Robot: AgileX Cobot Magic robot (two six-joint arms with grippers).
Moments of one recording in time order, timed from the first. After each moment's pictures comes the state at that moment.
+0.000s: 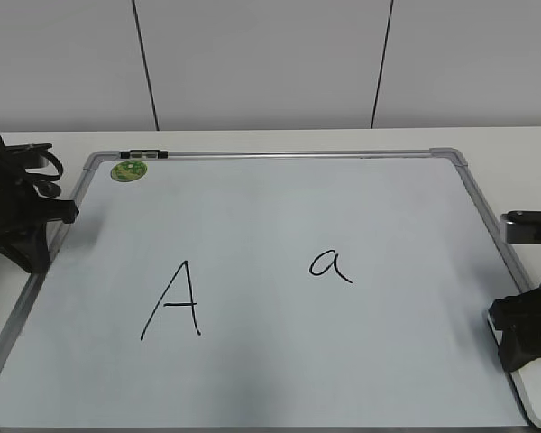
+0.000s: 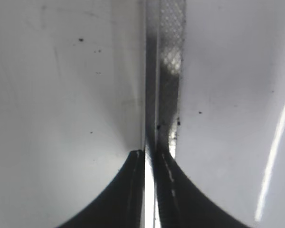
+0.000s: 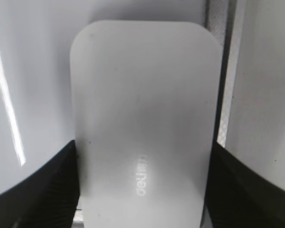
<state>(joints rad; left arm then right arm) -0.03 2.10 -1.39 -0.12 0.94 -0.02 0.08 1.64 -0.77 0.05 0.74 0.03</state>
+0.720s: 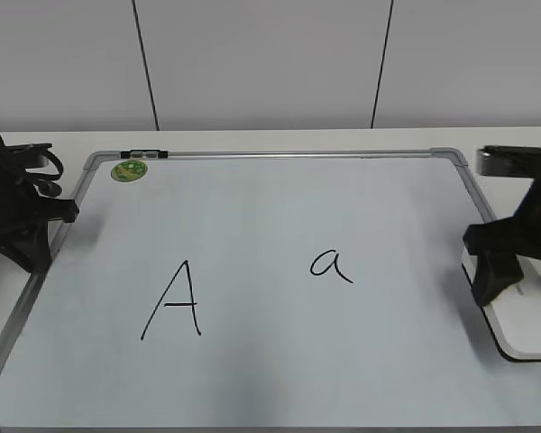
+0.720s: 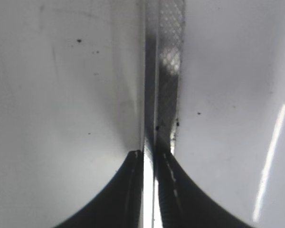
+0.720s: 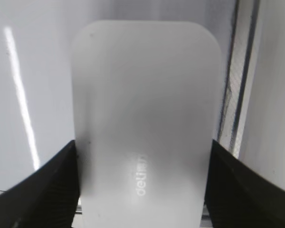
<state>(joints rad) -0.03 2.10 -1.39 -0.13 0.94 -0.02 0.13 1.68 -1.06 0.10 1.01 0.04</state>
